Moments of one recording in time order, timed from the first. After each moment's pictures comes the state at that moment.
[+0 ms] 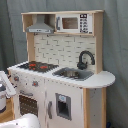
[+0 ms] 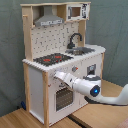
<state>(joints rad) -0.87 -1.50 1.61 -2.07 0.01 2.97 -0.02</state>
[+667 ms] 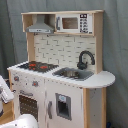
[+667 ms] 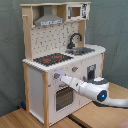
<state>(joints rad) -0.73 -1.50 1.62 -2.18 -0.06 2.89 -0.02</state>
